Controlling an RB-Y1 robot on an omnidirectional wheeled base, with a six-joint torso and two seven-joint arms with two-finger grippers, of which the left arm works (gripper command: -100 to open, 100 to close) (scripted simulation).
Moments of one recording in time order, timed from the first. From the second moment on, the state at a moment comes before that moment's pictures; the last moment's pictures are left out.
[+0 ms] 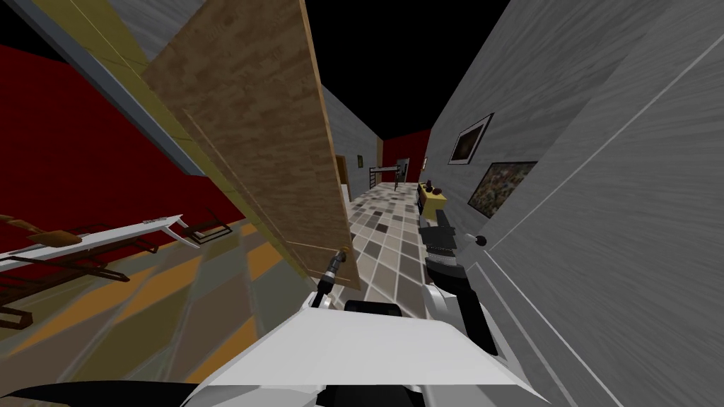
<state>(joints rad) 0.03 0.10 0.08 -0.82 -0.29 -0.90 -0.43</state>
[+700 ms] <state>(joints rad) 0.00 0.13 0.07 -0.78 -0.22 -0.91 -0.42</state>
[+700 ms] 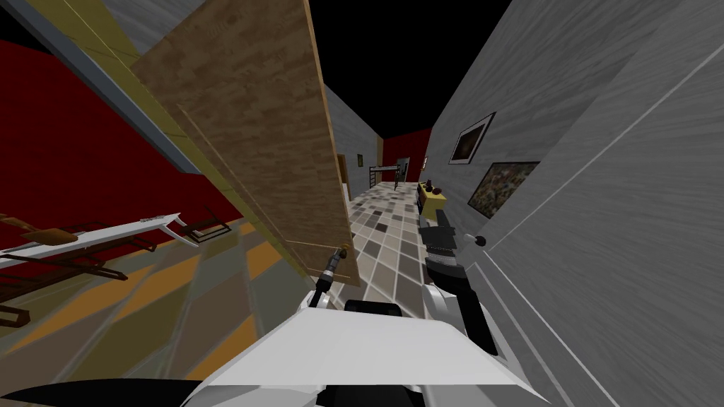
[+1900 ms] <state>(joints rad) -0.03 0.22 0.01 -0.69 -0.17 -0.95 -0.73</state>
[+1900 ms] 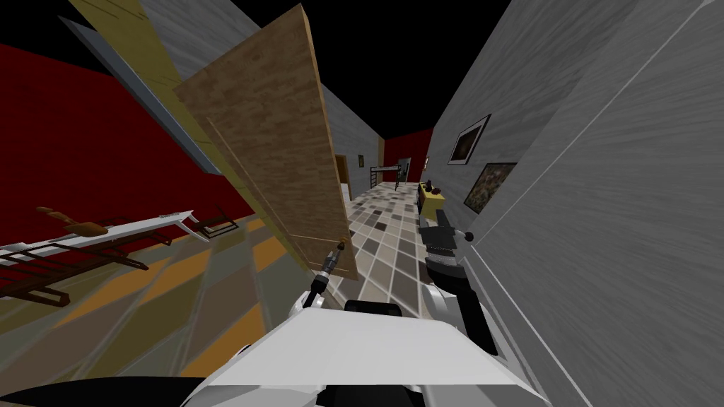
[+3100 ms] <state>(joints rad) -0.05 0.30 -0.04 -0.62 -0.12 -0.98 -1.03</state>
